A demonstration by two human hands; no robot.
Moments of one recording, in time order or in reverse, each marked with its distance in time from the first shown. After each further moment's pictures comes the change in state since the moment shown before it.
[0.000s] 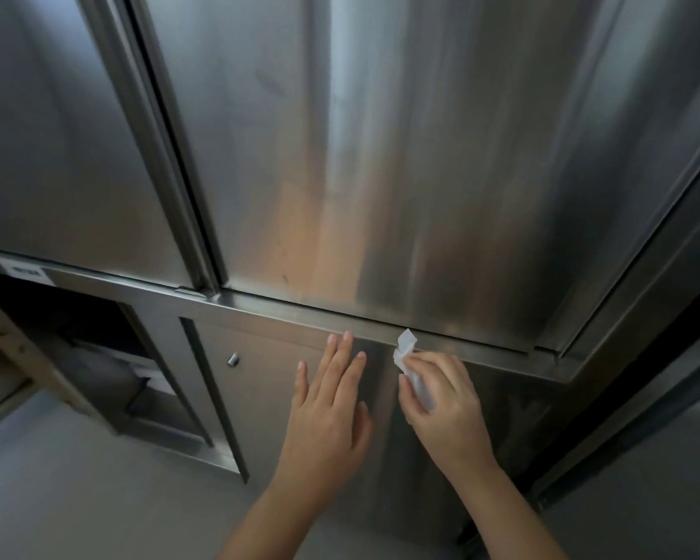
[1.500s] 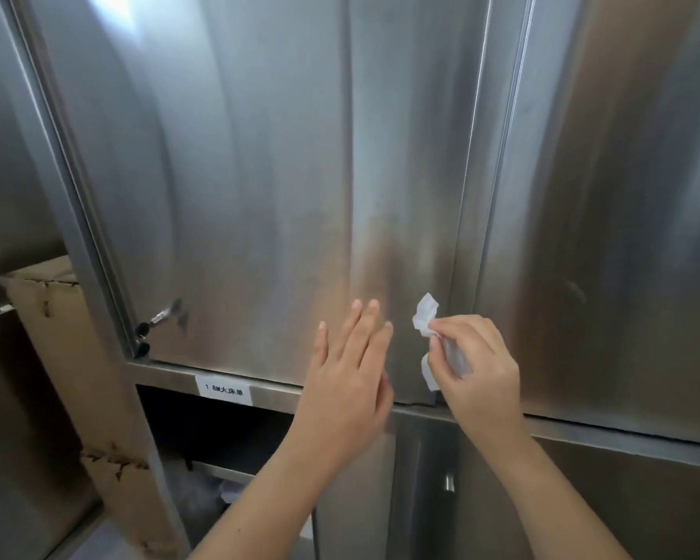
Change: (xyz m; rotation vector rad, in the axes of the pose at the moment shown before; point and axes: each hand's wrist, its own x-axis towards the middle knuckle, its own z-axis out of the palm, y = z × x) left_hand 0.069 -0.307 -0.247 0.193 0.224 0.282; right_hand 0.187 -0.283 0.210 0.094 0.375 -0.169
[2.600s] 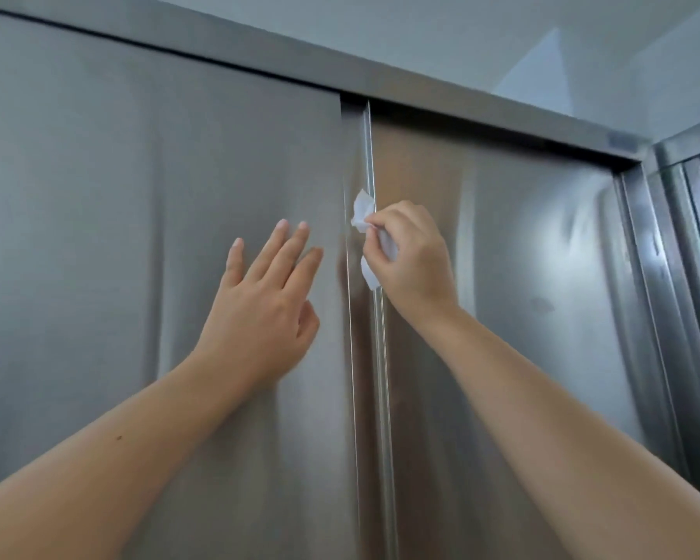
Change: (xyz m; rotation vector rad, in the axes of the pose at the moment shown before) left_hand 0.336 -0.040 -0.092 0.020 0.638 0.482; right_hand 0.366 0.018 -0.030 -0.520 0.385 -0.445
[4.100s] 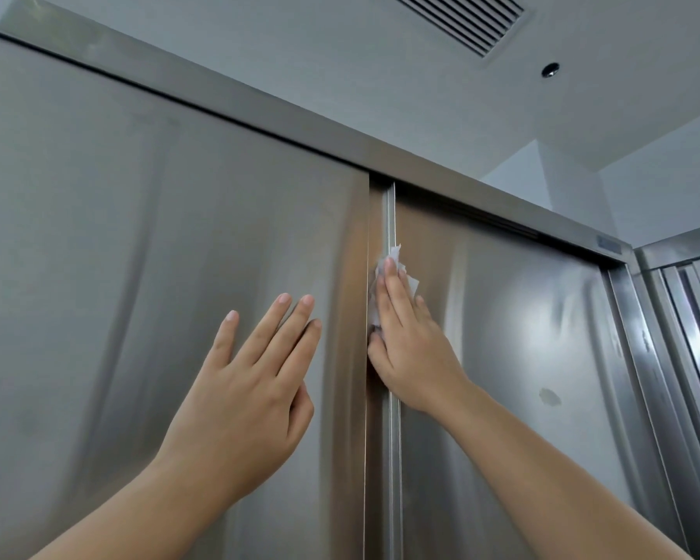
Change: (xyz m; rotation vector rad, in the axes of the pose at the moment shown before) left_hand -0.014 -0.026 0.024 0.090 0.109 0.020; right_hand 0.001 0.020 0.017 -0.446 -0.625 -0.064
